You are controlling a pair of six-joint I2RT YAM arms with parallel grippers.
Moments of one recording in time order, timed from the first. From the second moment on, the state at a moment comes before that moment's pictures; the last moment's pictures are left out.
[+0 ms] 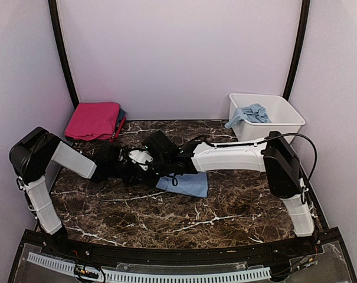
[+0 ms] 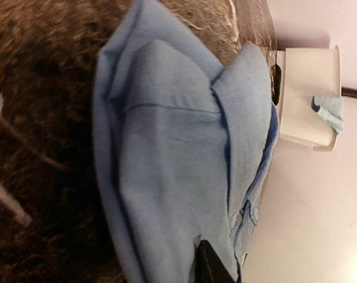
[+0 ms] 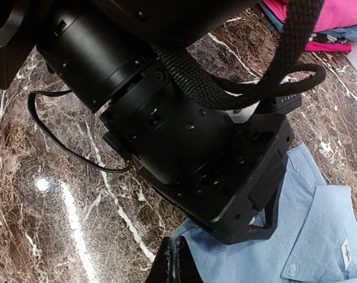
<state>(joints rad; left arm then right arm) -0.46 1.81 0.73 0.43 0.45 -1.19 1.11 2.23 1.80 -0.30 -0.08 -0.14</state>
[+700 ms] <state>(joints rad) -0.46 1.88 1.50 -0.44 0.08 -0.48 0.94 1.68 1.32 -0.18 -0.13 0.07</state>
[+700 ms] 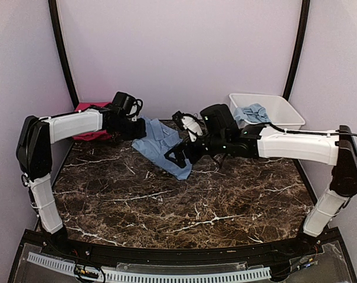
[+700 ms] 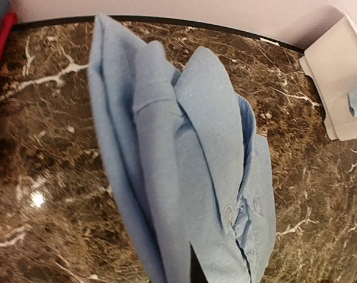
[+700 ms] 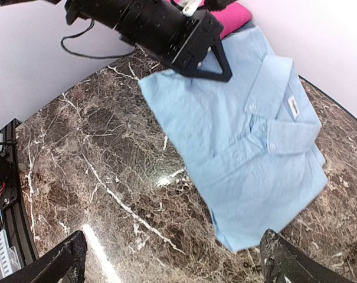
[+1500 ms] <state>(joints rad) -0.25 2.21 2.24 -0.81 -0.33 0.11 0.91 1.48 1.08 -0.18 -0.10 0.13</state>
